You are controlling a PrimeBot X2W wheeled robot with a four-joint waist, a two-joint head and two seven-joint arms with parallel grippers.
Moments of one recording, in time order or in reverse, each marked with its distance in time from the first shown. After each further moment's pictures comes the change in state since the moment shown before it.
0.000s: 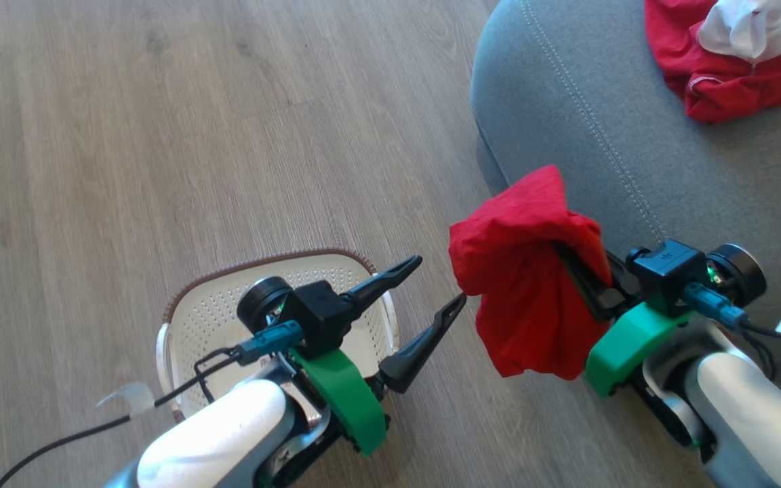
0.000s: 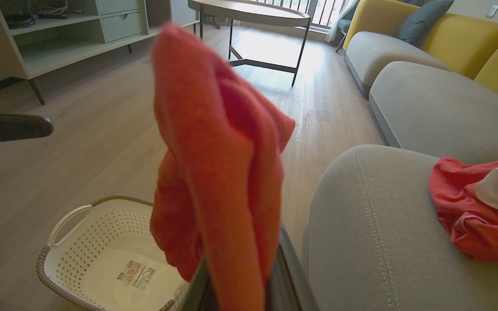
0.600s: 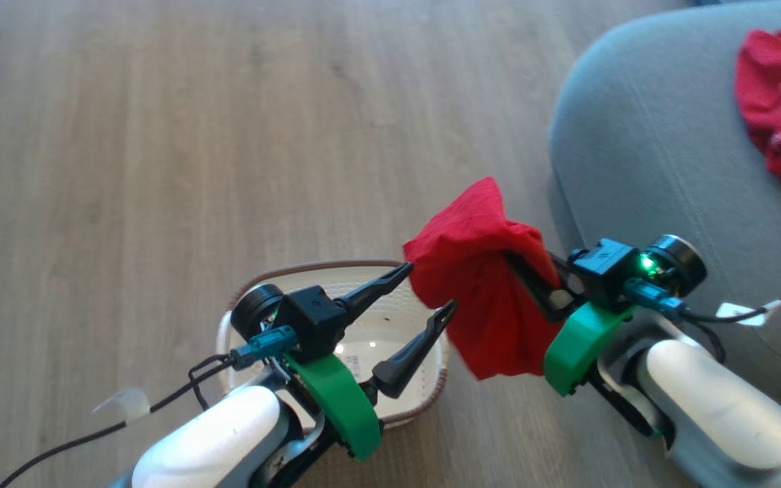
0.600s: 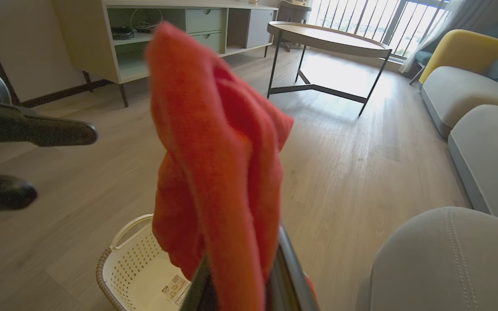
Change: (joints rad) left arm 0.021 0.014 0.011 -0.003 0.000 0.002 0.009; right arm -0.134 0.021 0.191 0.107 0.062 0.000 -0.046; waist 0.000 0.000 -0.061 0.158
